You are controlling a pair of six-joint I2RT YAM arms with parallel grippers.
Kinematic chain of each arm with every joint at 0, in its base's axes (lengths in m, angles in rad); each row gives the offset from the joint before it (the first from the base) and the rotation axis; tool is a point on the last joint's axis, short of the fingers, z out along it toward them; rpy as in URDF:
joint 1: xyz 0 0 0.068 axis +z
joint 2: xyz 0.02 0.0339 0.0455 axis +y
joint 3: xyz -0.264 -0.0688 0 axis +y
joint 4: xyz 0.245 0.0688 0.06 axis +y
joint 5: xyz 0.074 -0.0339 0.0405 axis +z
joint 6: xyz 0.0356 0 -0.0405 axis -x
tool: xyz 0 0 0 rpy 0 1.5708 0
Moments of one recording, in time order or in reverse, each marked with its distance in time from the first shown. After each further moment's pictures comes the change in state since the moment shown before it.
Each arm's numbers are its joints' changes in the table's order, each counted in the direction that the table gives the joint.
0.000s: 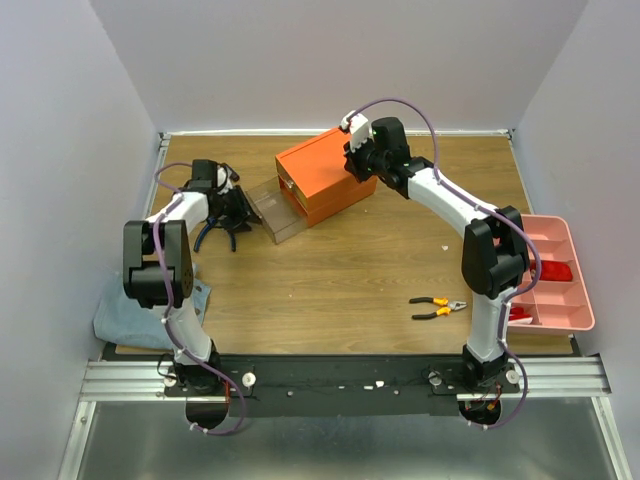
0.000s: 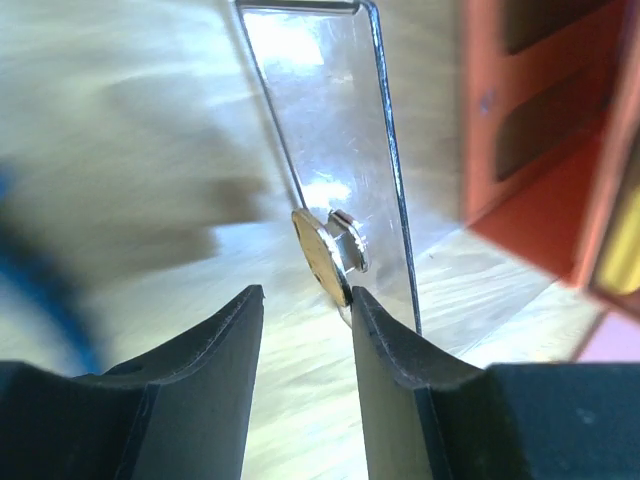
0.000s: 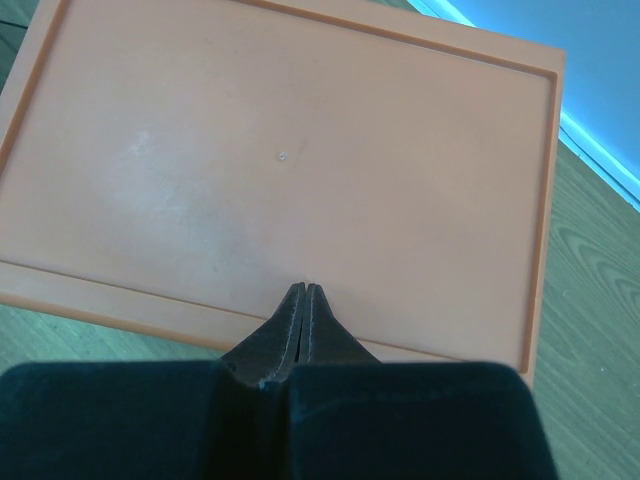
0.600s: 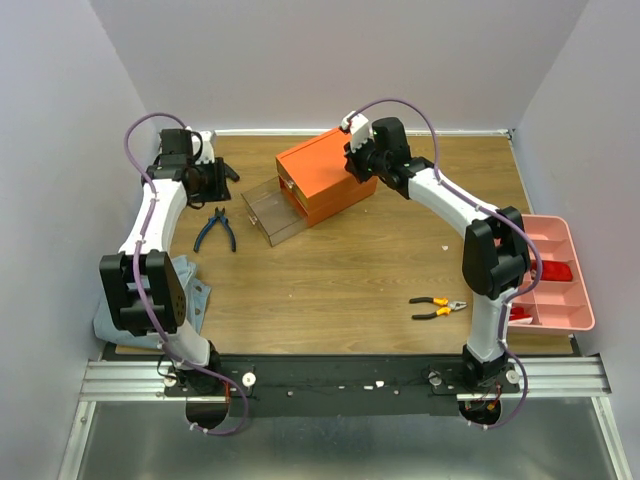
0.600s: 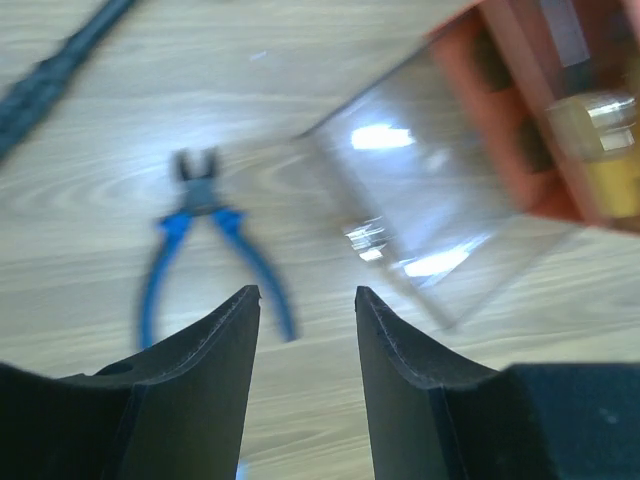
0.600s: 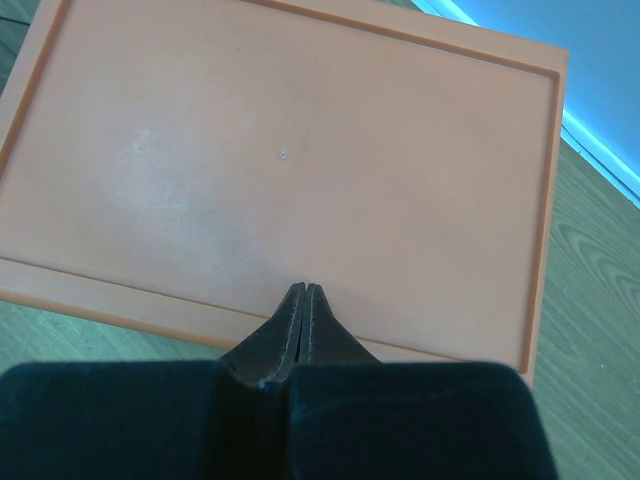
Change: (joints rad) left arm 0.068 -0.219 -0.188 0.239 0.177 -0.448; right arm 0.000 -0.008 0.006 0.002 0.000 0.001
